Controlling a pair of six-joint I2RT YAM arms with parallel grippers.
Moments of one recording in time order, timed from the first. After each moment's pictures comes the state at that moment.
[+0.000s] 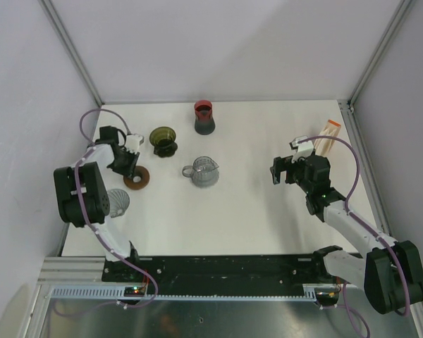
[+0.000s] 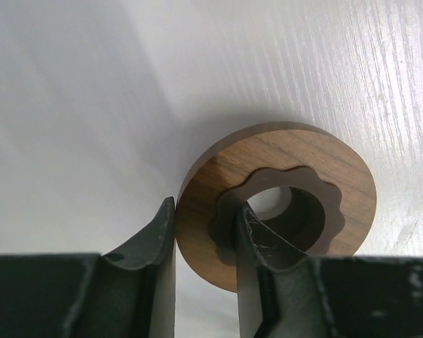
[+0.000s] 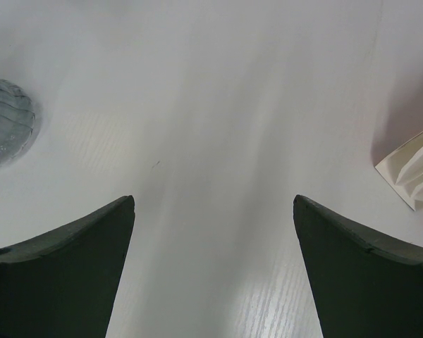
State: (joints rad) left arm 0.19 1.78 1.14 -0.55 0.17 0.55; right arm 0.28 1.08 0.52 0.21 -0.06 0.03
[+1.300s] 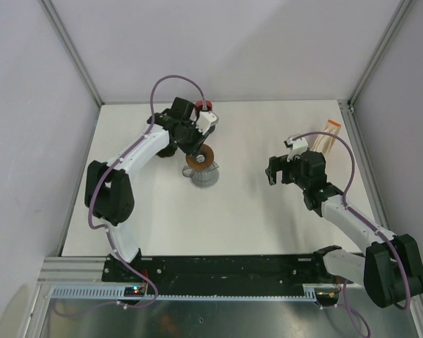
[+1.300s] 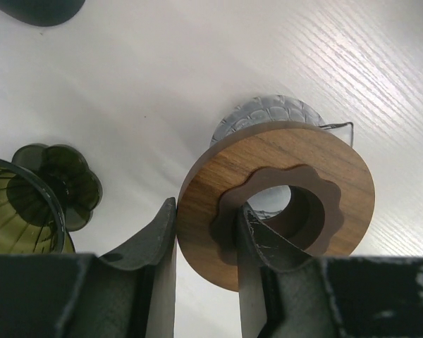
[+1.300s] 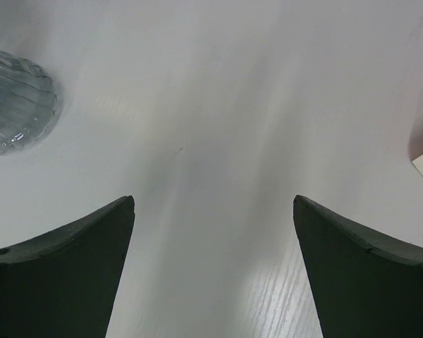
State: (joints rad) left arm -0.43 1.82 1.59 -0.78 0.20 0.38; right arm 0.31 1.12 0.58 0.11 -0.10 0.06
